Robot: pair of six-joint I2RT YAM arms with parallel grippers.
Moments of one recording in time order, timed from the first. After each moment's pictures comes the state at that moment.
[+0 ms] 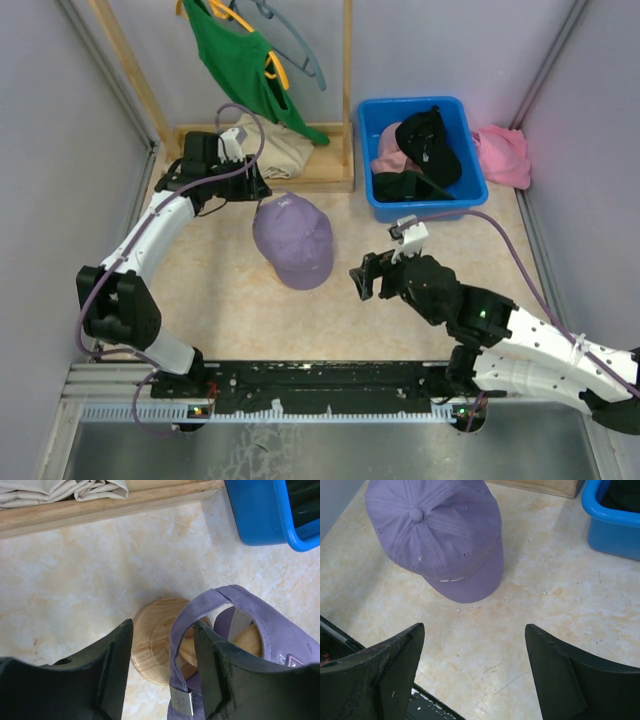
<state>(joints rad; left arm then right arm) -0.23 1.56 1.36 -0.47 0.34 -0.22 1.10 0.72 0.77 -0.42 0.49 0.45</state>
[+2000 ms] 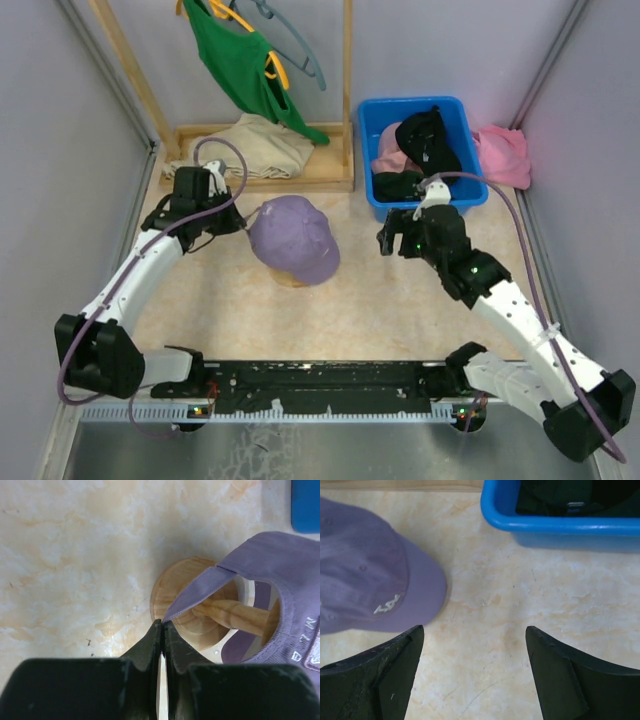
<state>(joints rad) -0.23 1.29 1.08 -0.52 0.12 -0.33 0.58 0.88 0.82 -0.43 0.20 0.38</state>
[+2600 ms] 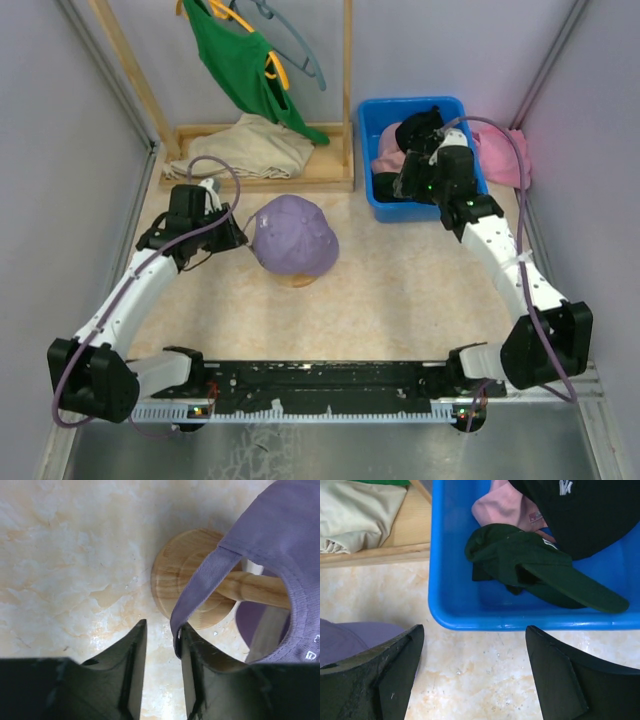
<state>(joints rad) -0.23 1.17 0.93 -0.54 0.14 -0.40 0.24 1.30 1.13 -0.33 0.02 0.34</state>
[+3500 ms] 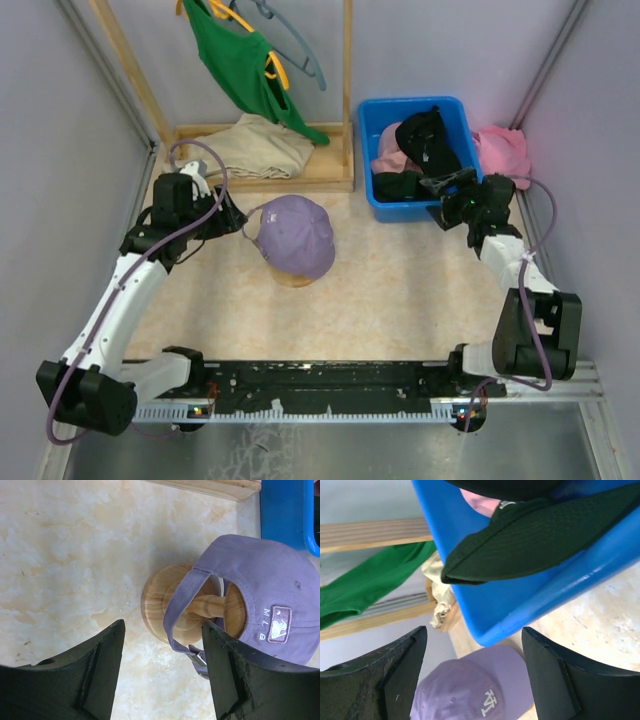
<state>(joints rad) -0.23 1.10 1.05 -0.57 0.10 -0.42 -0.11 1.35 0.82 0.05 -0.40 1.16</state>
